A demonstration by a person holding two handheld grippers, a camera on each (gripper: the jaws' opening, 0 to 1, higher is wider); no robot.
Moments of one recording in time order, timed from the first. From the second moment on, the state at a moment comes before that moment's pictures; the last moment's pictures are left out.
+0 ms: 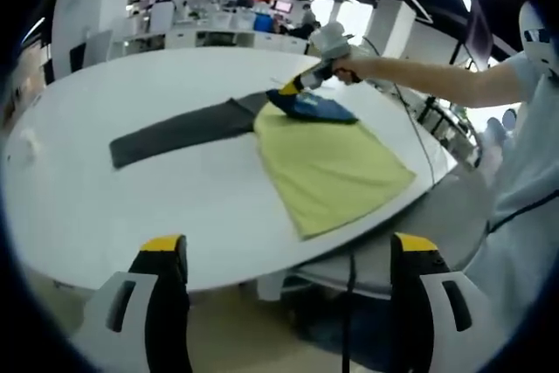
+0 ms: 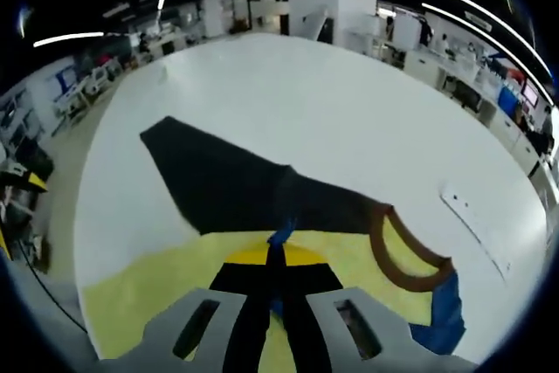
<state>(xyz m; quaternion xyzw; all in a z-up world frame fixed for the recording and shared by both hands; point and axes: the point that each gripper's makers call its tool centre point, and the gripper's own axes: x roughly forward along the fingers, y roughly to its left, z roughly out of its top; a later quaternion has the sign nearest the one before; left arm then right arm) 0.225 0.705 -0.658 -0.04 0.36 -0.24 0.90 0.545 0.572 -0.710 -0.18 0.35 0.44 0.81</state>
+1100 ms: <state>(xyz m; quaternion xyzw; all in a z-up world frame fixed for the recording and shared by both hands) 0.230 0.709 -0.660 -0.04 0.36 -0.23 0.90 0.518 0.599 -0.737 -0.17 0.35 0.48 0.79</state>
